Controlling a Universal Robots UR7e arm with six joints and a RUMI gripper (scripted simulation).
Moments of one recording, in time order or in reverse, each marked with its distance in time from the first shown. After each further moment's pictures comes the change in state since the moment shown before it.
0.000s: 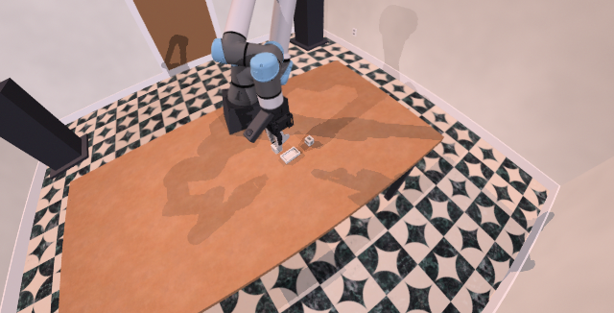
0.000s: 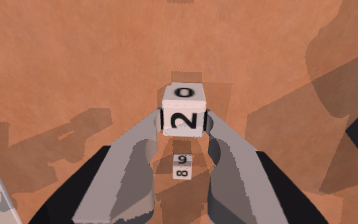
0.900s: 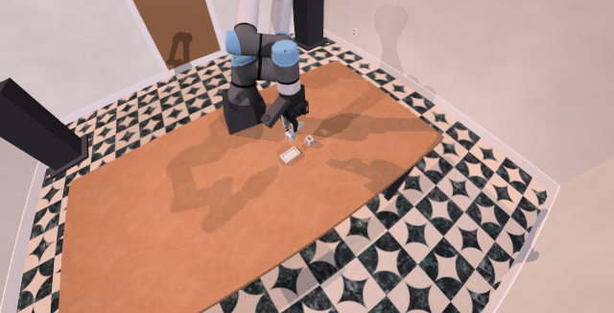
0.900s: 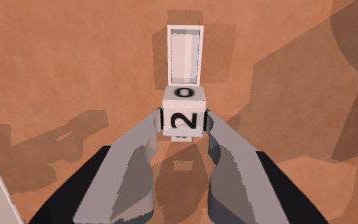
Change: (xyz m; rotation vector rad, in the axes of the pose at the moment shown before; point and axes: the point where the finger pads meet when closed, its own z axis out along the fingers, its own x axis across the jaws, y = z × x) arm 0.004 0.074 -0.009 0.001 -0.001 0.010
